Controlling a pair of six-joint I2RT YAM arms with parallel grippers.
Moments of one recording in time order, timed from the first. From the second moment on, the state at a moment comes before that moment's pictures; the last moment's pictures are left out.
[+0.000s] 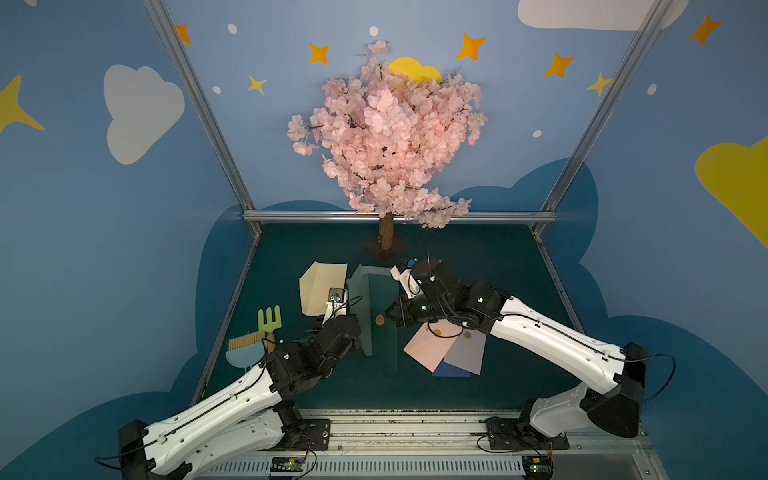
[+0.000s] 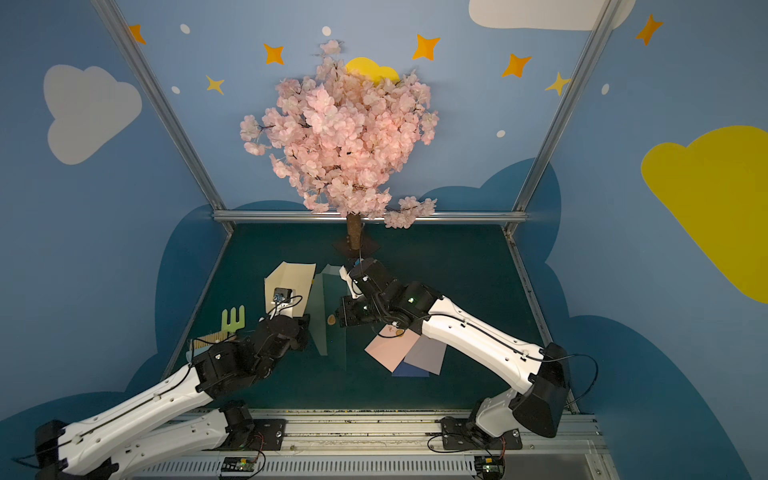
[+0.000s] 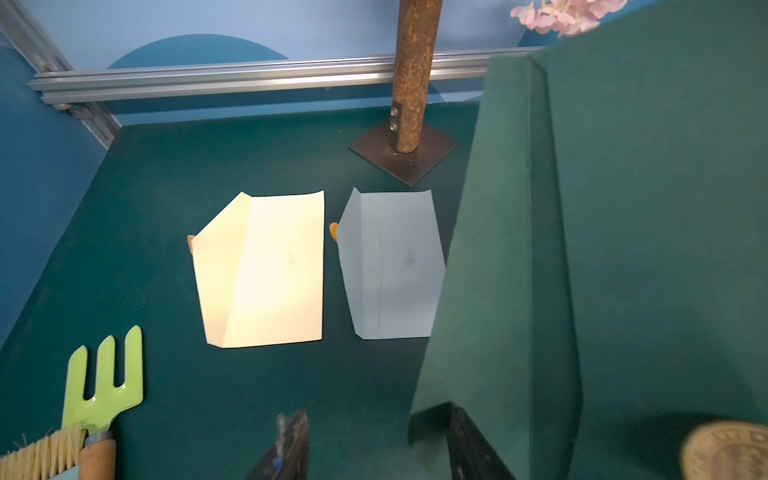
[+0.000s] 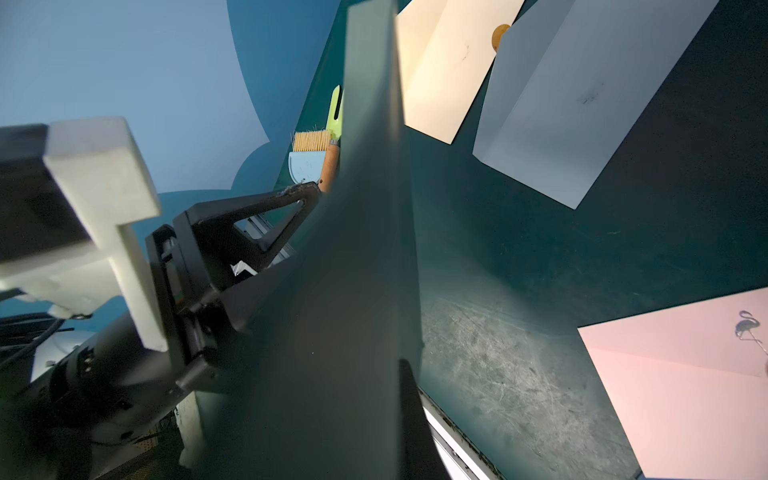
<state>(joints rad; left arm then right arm) -0.93 0.84 0.76 -0.63 -0.63 -0.50 1.02 1.46 1.41 -0.68 -0.22 0.68</state>
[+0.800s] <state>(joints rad) -0.91 0.74 0.72 -0.63 -0.62 -0.50 1.02 1.32 1.26 -0.46 -0.51 0.70</state>
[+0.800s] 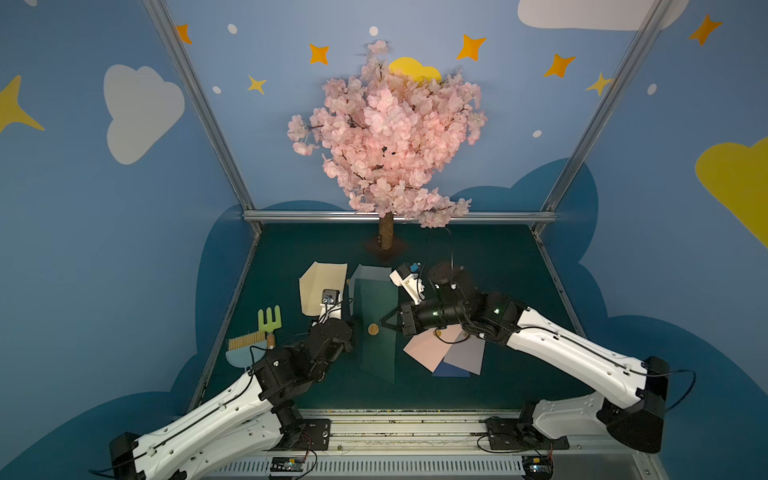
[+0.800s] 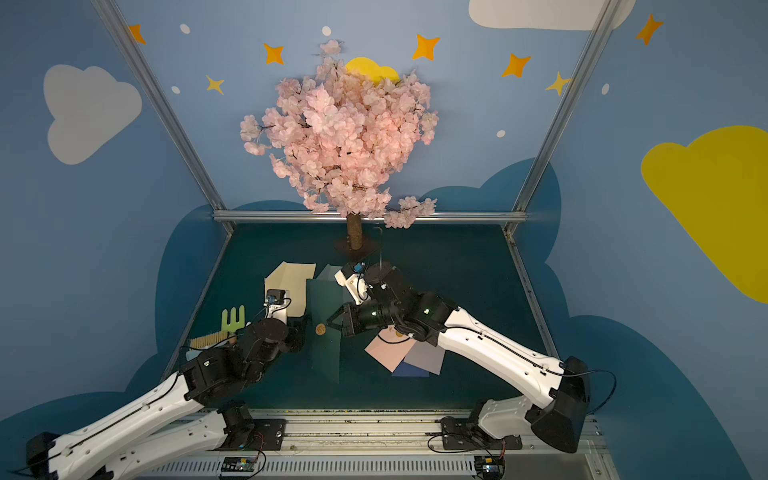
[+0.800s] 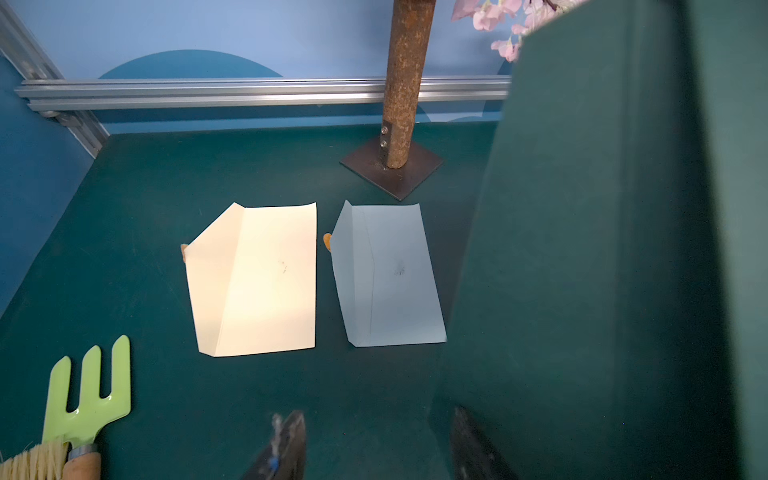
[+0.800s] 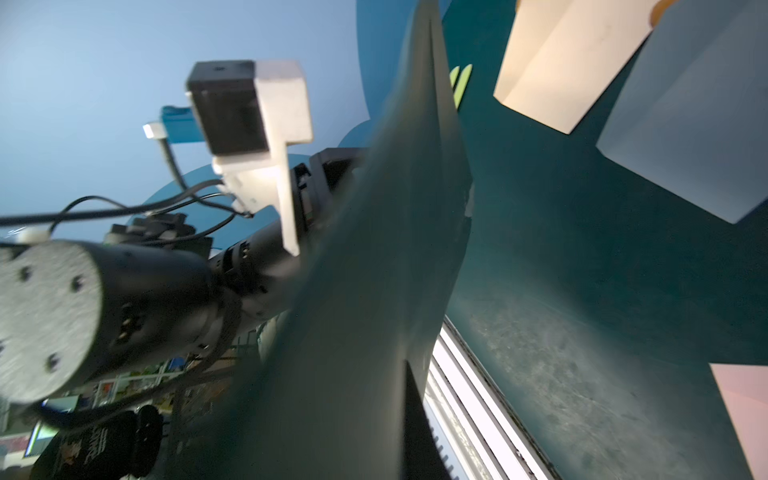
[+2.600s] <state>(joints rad) -0.90 0.28 0.80 -0.86 -0.77 -0.50 0.86 1.62 1.15 -0.01 -0.71 0.86</state>
